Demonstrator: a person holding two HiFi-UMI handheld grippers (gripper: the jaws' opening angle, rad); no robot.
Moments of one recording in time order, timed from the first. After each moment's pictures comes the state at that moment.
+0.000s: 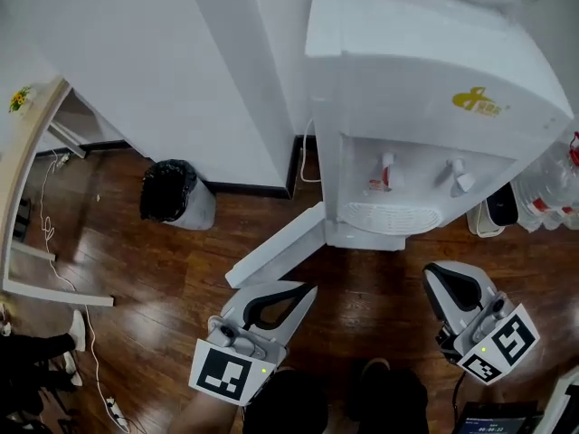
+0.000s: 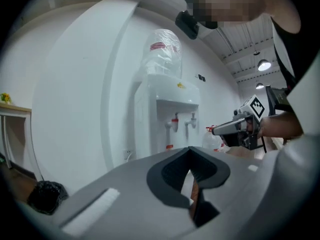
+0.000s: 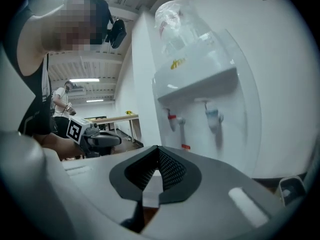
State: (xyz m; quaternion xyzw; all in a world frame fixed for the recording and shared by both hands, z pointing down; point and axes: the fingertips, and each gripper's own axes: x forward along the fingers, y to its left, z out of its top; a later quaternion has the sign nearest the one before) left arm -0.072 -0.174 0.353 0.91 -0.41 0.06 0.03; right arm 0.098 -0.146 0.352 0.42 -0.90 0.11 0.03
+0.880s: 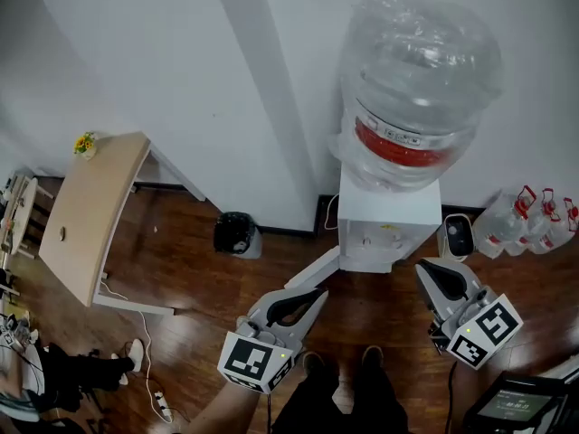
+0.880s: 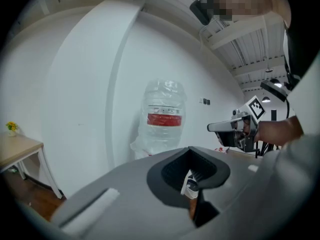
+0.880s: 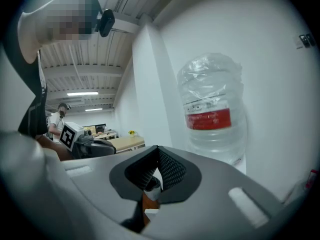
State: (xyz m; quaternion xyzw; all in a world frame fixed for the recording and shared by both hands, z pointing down) left arm -0.072 -0.104 -0.085 0.90 -0.41 0.08 0.06; right arm 0.097 -0.093 -0.104 0.43 -0.90 0.12 0.02
